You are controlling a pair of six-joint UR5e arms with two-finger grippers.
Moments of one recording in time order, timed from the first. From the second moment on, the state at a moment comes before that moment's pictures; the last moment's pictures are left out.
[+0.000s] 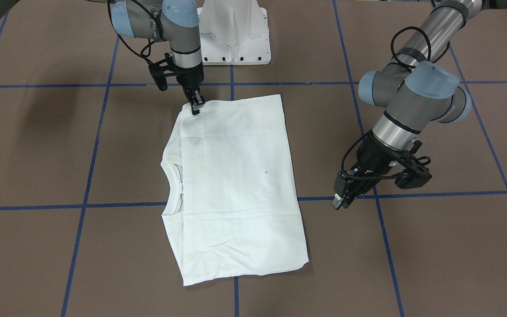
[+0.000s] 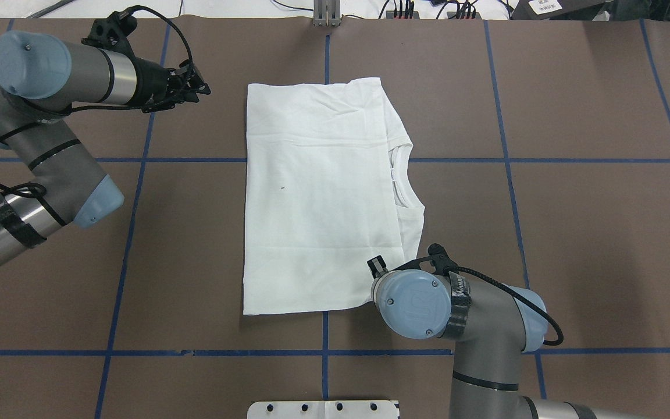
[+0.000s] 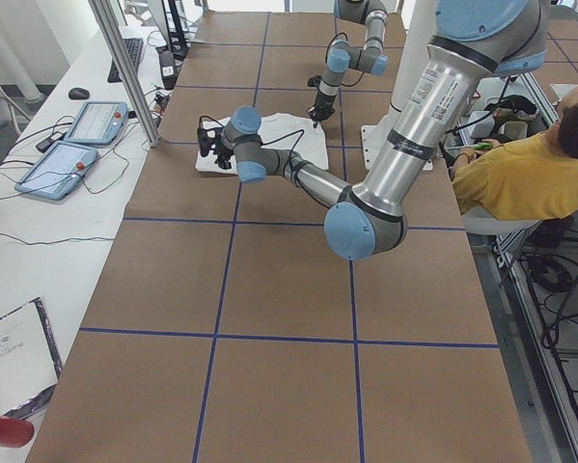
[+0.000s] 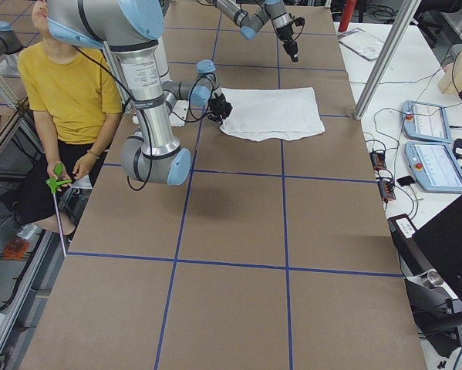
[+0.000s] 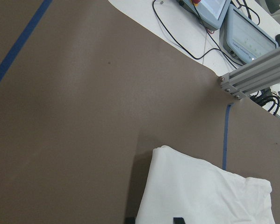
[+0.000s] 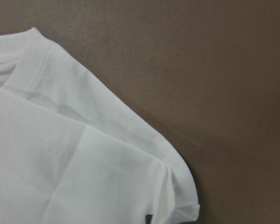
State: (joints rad) left arm -0.87 -2.08 -1.44 -2.45 -1.89 -1.55; right arm 0.24 -1.10 1.84 -1.53 1.51 2.52
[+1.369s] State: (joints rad) left arm -0.27 -1.75 -1.91 -2.31 -1.43 -2.07; right arm 0.22 -1.12 1.92 -1.58 1.51 2.52
